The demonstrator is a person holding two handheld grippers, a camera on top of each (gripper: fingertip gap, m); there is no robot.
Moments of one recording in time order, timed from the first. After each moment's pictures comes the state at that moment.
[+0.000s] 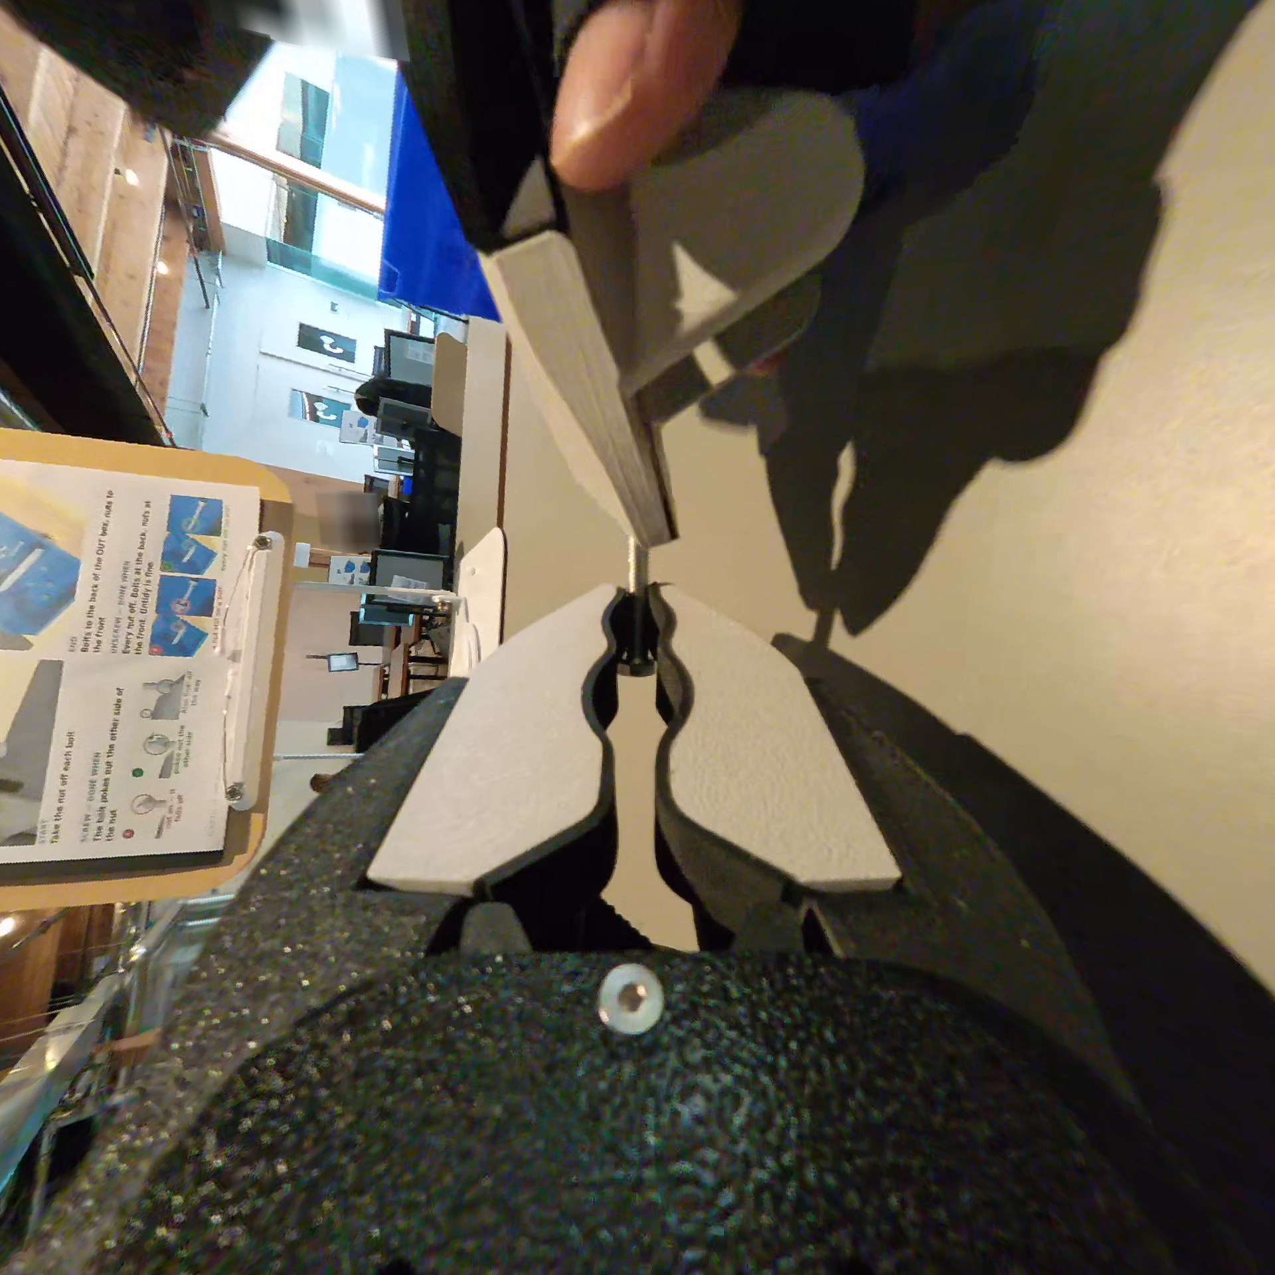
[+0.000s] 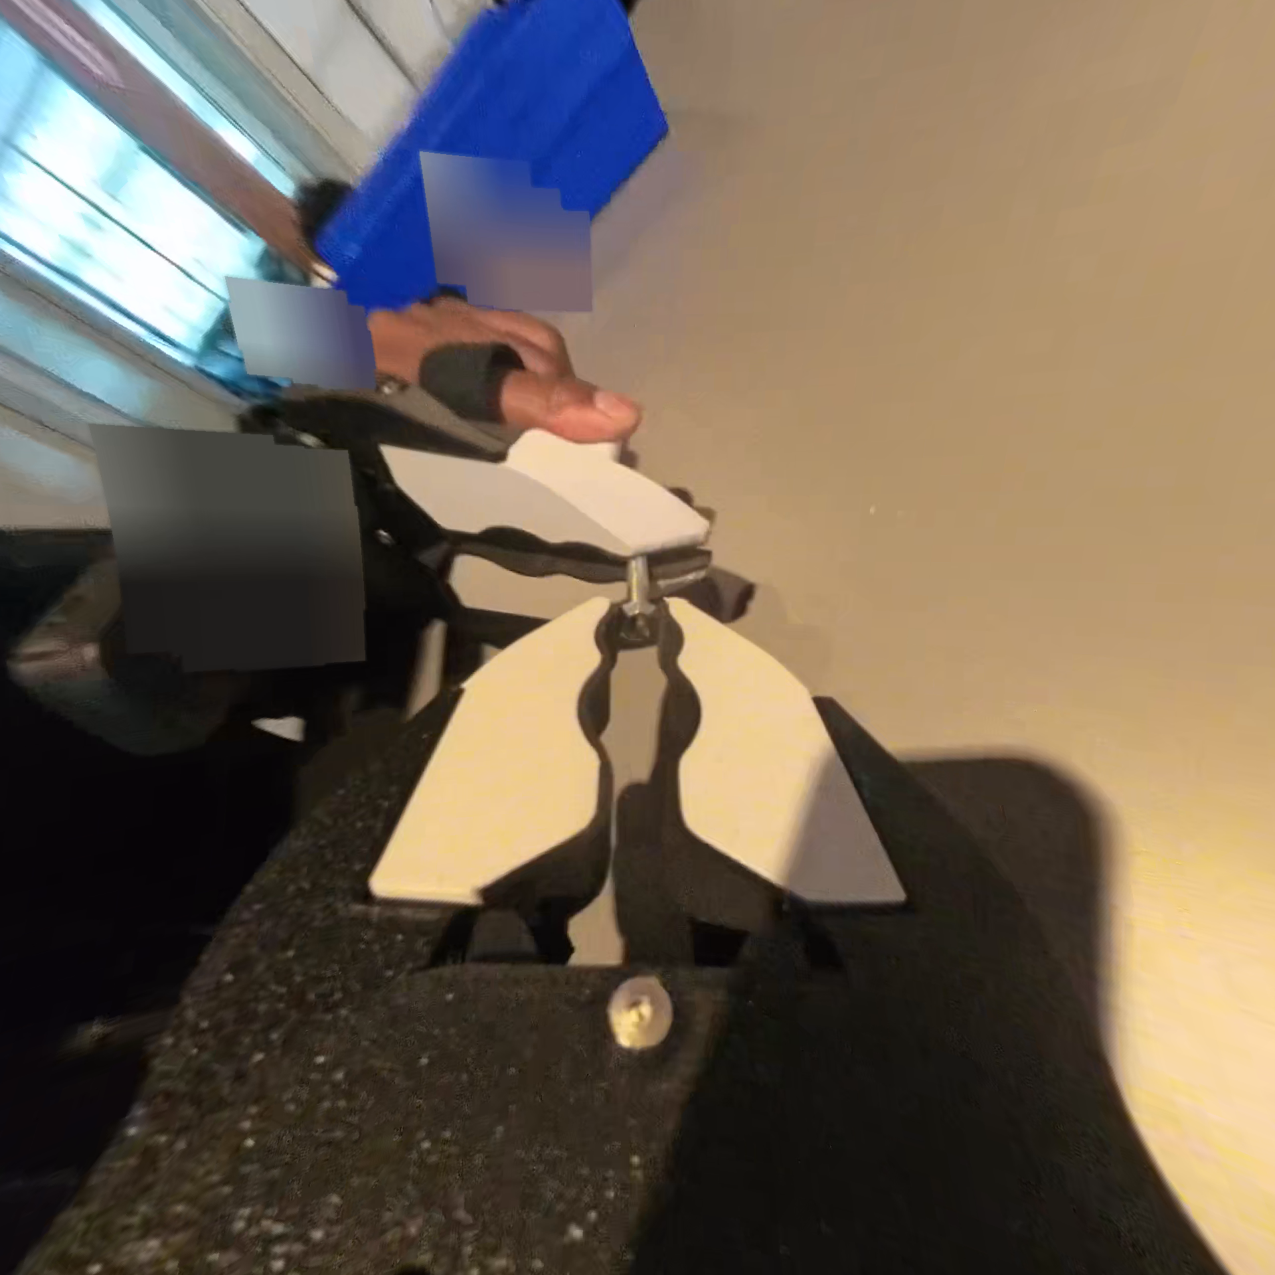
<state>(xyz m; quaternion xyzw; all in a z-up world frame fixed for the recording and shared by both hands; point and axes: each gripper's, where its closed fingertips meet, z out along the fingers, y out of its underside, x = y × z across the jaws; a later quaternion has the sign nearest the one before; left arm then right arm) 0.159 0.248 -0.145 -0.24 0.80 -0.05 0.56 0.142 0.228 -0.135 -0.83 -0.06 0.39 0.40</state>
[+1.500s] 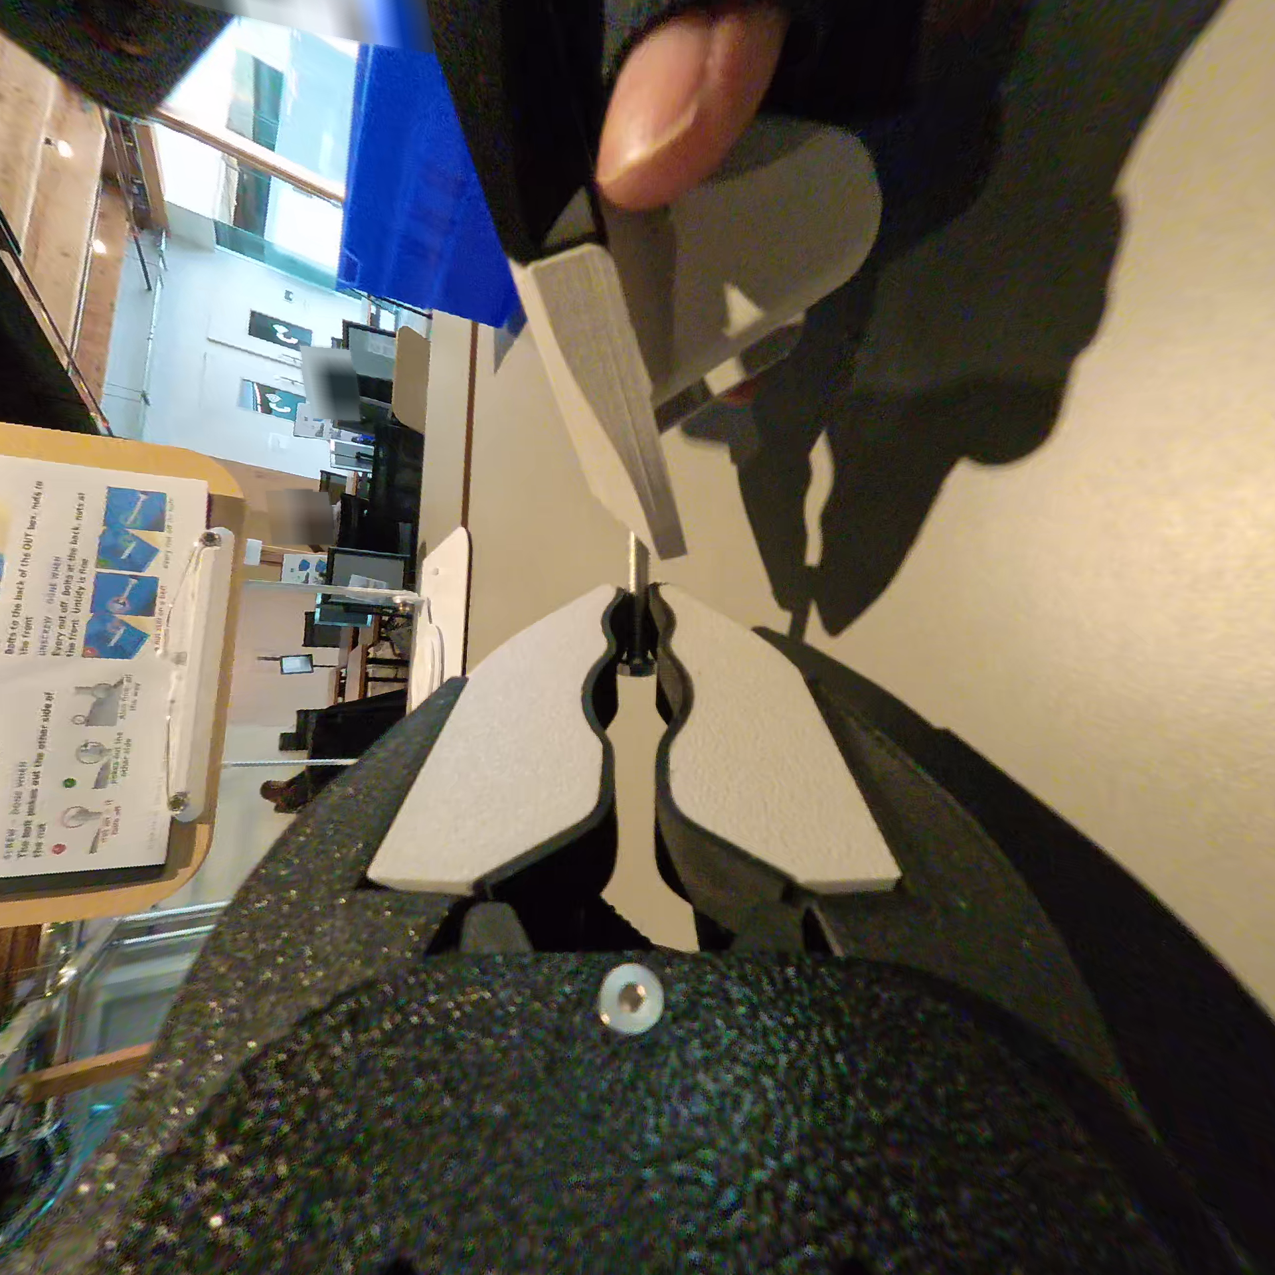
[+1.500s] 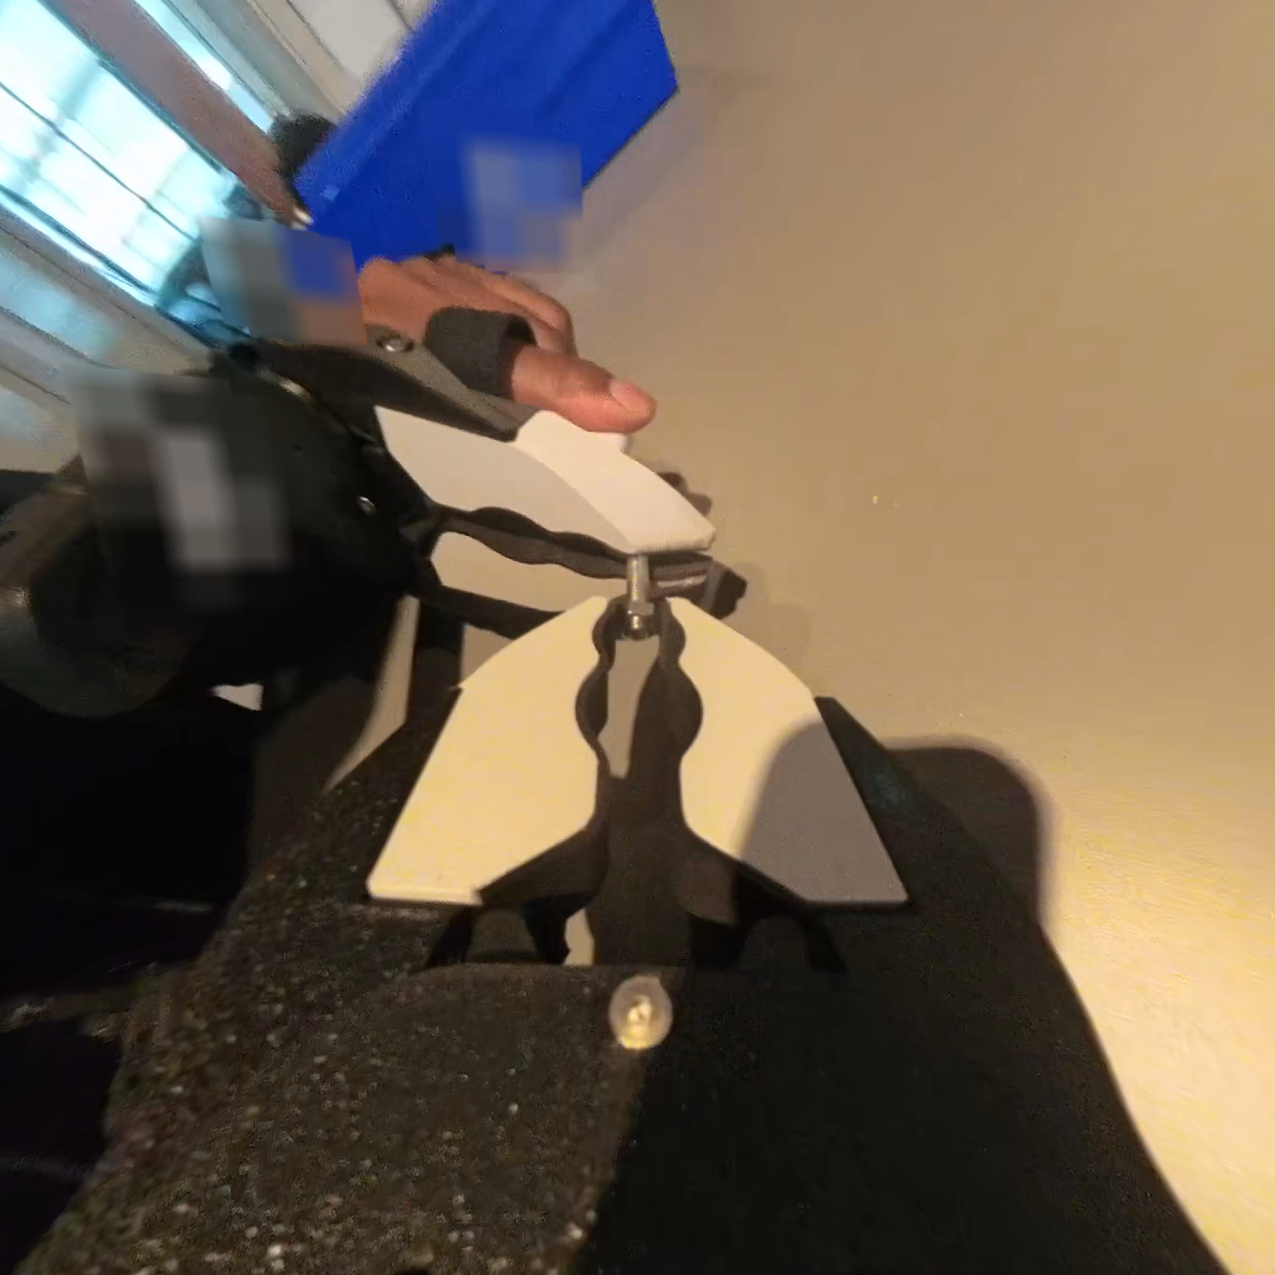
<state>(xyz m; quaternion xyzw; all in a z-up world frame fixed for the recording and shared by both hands) 0.158 0.245 -0.153 -0.25 0.81 -0.07 0.53 0.139 0.225 -0.142 -0.83 -0.10 0.37 0.40</state>
